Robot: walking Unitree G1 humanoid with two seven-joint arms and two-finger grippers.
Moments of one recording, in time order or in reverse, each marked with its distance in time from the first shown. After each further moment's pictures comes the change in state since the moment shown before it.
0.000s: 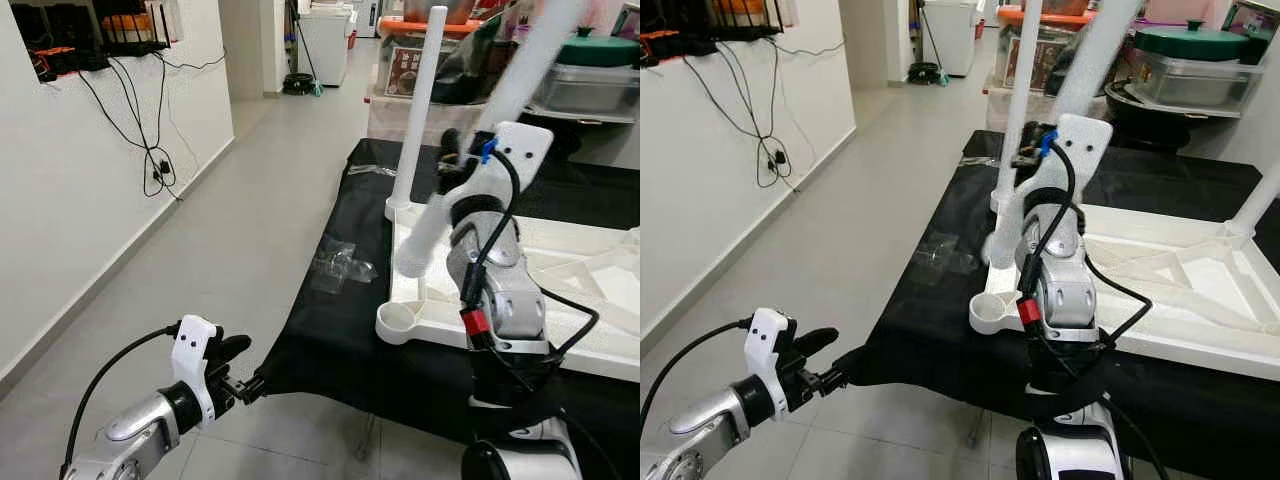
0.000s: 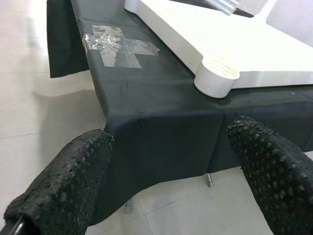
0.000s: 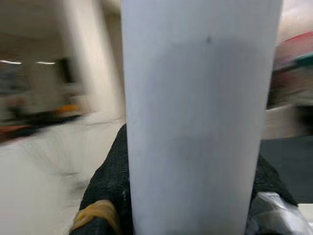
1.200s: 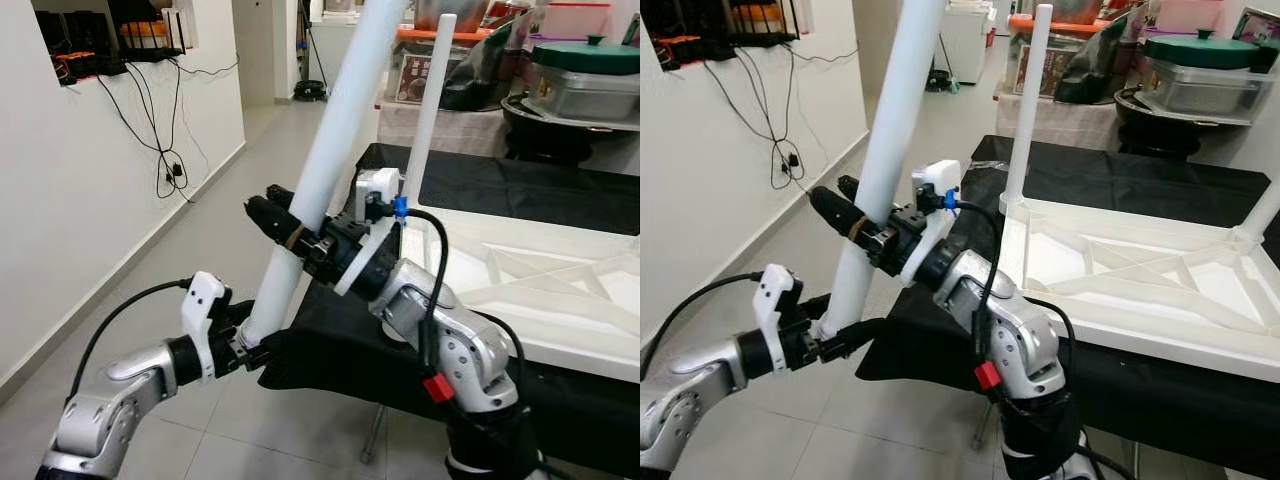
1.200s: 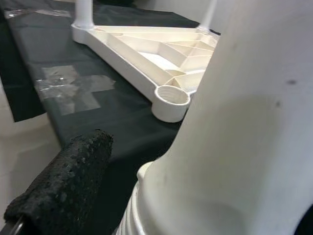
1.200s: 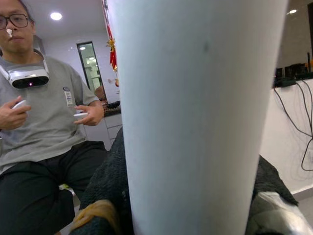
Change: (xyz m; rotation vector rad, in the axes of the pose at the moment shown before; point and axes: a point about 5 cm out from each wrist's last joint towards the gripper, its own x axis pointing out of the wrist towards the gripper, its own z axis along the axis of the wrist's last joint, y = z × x) left arm 0.027 0.004 0.043 0.090 -0.010 -0.214; right arm -0.060 0.096 -0.021 0.308 0.180 0.880
